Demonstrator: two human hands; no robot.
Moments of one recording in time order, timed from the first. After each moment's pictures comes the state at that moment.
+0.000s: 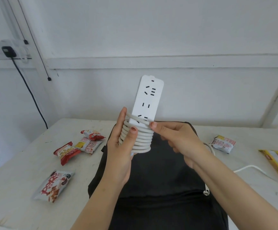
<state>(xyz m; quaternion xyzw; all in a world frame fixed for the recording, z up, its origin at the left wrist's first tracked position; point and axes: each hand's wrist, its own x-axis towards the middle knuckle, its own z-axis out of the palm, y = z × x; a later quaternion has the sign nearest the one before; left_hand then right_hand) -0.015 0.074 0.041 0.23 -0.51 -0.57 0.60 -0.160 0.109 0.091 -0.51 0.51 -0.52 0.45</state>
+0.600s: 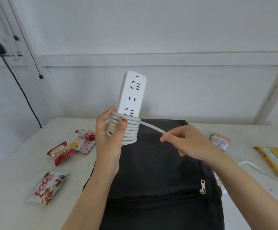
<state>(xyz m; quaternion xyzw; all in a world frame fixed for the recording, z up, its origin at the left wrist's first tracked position) -0.011 0.055 0.043 0.33 -0.50 -0.46 0.65 -0.200 0.097 0.069 -0.61 0.67 -0.32 0.27</state>
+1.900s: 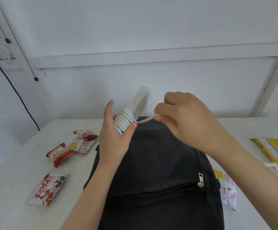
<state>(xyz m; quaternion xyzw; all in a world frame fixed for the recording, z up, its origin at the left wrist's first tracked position) -0.019 0.034 0.032 0.46 -0.67 -0.20 0.54 -0.195 0.102 0.108 -0.80 0.49 -0.26 -0.24</state>
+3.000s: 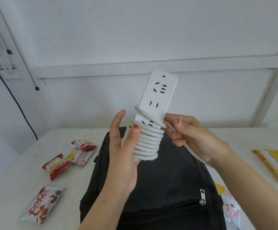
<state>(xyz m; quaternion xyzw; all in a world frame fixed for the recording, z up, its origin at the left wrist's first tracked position) -0.041 0.083 0.068 0.22 -0.48 -0.60 0.60 -0.219 0.086 0.090 -0.64 0.32 -0.49 0.50</state>
